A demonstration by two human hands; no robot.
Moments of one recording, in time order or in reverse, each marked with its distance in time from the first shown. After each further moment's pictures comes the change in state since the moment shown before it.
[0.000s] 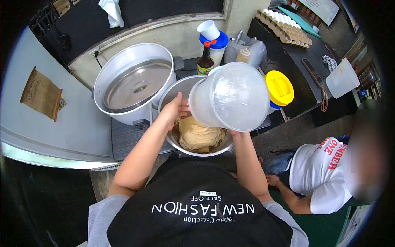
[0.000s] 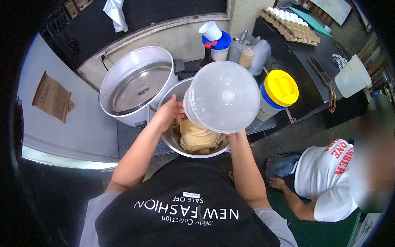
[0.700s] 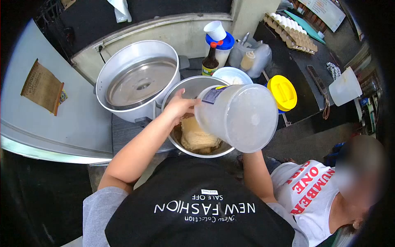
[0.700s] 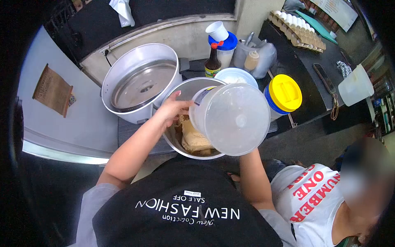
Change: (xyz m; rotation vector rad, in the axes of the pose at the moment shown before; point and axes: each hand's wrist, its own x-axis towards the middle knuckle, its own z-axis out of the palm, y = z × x) left_hand -0.030 0.066 0.047 0.111 0.095 -0.053; right_hand -0.008 -0.052 -0.007 0.108 -0.280 0.075
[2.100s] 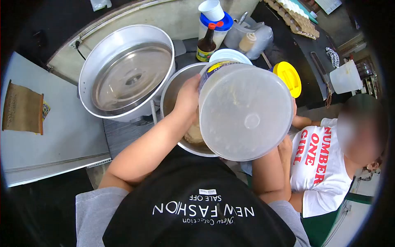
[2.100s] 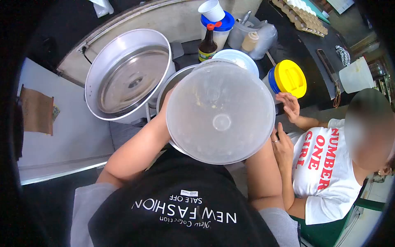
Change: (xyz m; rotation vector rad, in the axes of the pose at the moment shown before) left_hand -0.014 0.017 -0.033 -0.609 -0.183 0.056; right_hand -0.010 0.024 0.084 -0.126 0.156 -0.218
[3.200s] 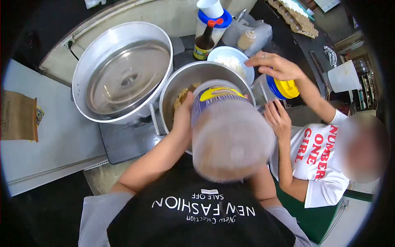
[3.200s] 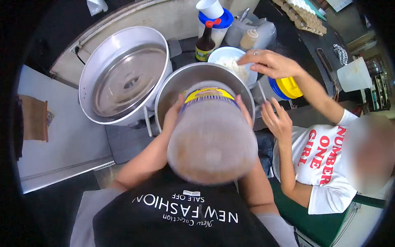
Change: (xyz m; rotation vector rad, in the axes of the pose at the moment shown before) left_hand -0.001 -0.036 -0.055 -0.382 -0.053 -0.342; right_hand -0.012 0.061 0.032 0.085 0.352 0.522
